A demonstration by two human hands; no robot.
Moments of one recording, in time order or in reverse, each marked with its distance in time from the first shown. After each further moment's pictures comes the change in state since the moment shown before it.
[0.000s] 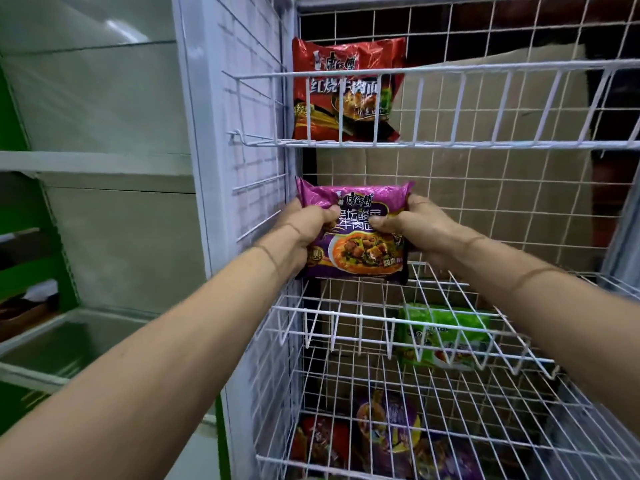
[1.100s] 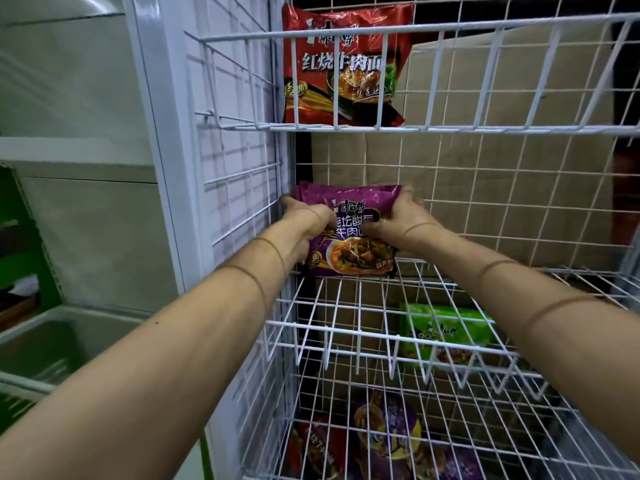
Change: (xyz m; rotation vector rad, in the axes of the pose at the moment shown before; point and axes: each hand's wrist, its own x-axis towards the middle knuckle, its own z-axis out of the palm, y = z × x) left_hand 0.035 -0.006 0.015 0.197 0.061 -0.181; right_hand 0.049 0.017 0.010 -0.602 0.171 0.046
